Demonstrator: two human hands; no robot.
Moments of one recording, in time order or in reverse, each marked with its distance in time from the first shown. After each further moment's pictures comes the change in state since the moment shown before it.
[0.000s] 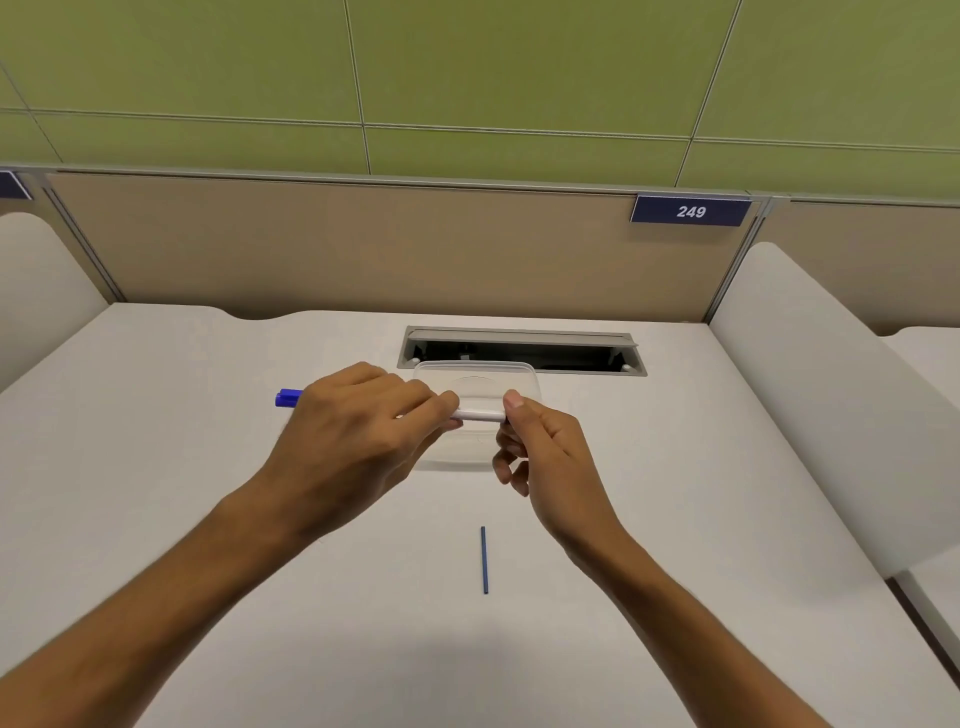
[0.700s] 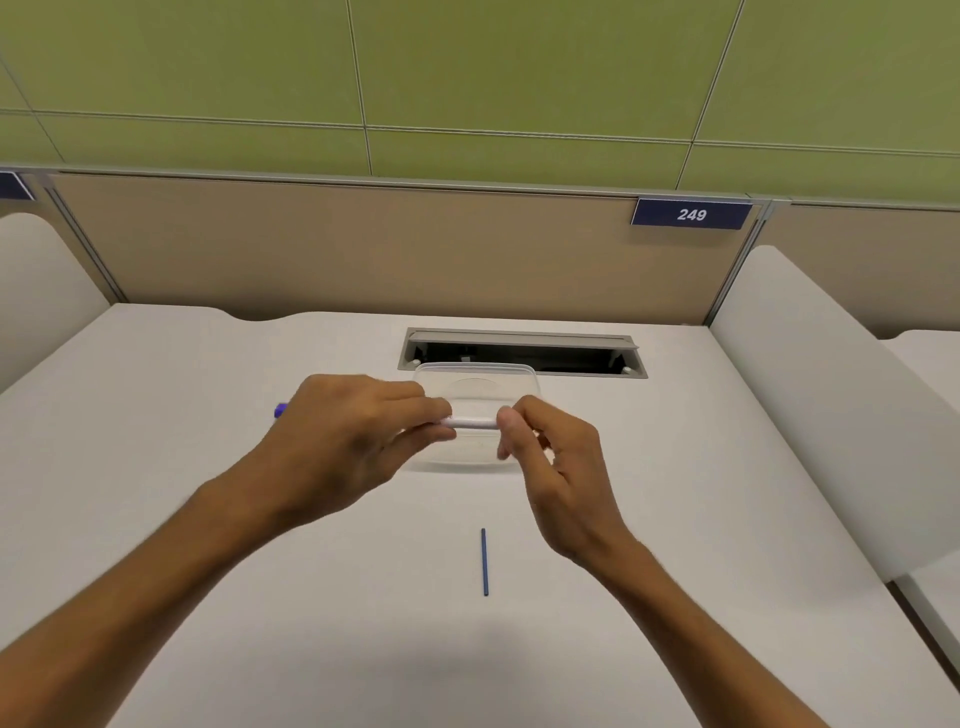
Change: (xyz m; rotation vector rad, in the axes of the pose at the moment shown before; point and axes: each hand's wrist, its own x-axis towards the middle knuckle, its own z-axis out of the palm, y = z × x) left_hand -0.002 -0.013 -0.004 -0.358 -0.100 -0.088; right_hand 0.004 0.015 -0.008 -0.285 0.046 -0.405
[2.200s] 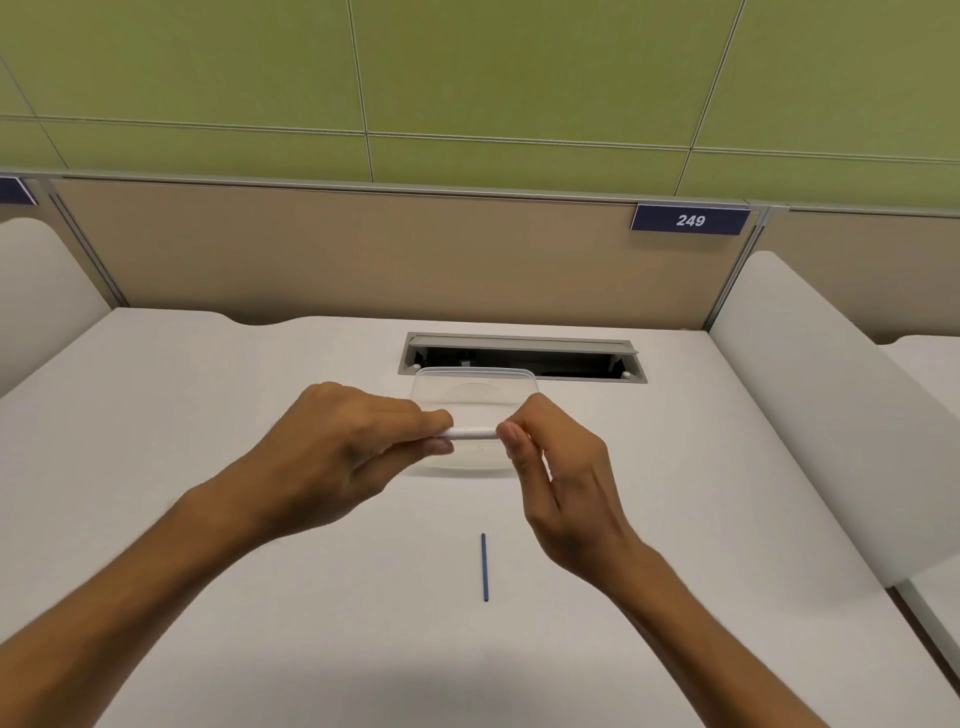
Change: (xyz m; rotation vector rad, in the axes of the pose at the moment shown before) left_hand -0.006 -0.003 -0.005 -0.113 0.000 0.064; right_hand -0.002 -0.007 -0.008 -0.195 -0.005 -0.315
